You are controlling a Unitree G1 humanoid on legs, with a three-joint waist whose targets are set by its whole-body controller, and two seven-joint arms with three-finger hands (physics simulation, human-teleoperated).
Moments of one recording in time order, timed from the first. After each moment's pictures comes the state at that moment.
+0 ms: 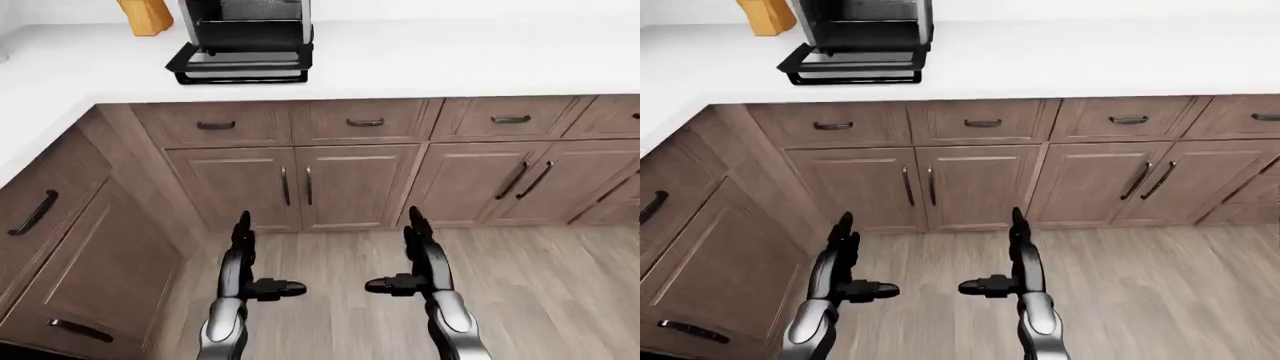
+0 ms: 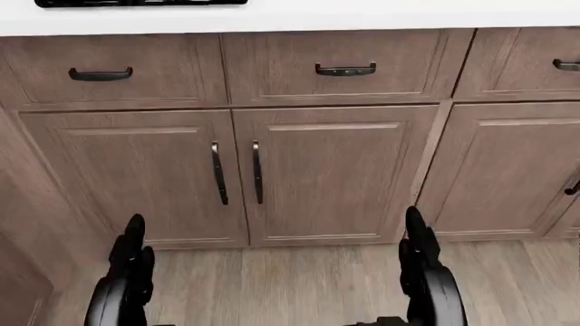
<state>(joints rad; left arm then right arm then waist) 0.03 0.02 0.04 0.09 -0.01 0.06 -0.04 0.03 -0.01 -0.04 0.09 0.01 0.06 0.04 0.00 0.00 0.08</state>
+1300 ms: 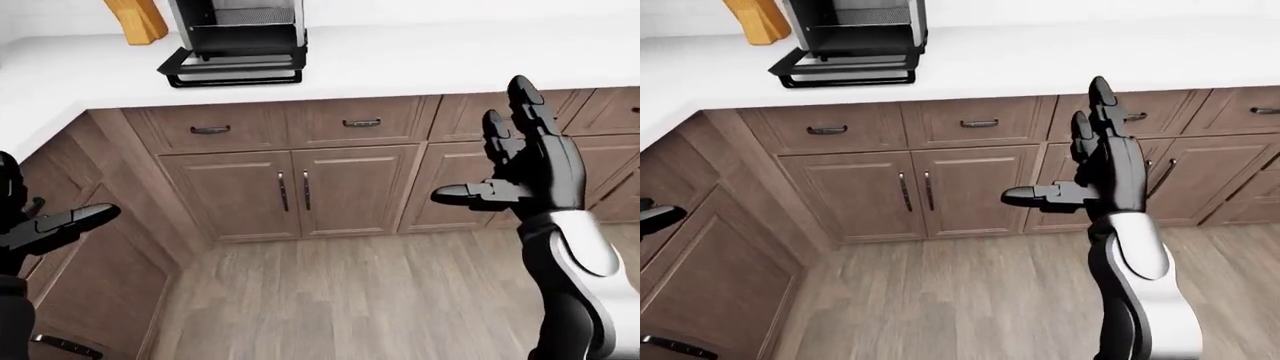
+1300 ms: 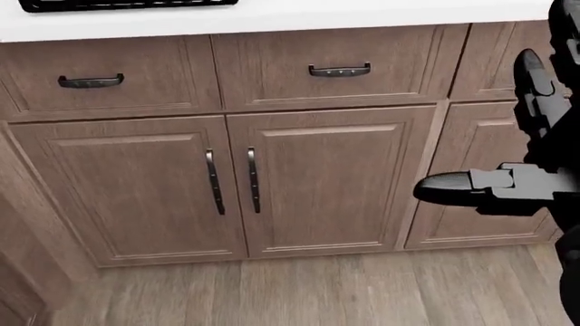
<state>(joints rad) -0.13 0.44 0.75 -0.51 -0.44 0.59 0.03 -0.32 -0.26 -0.32 -0.68 0.30 0.79 -0.04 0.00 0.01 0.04</state>
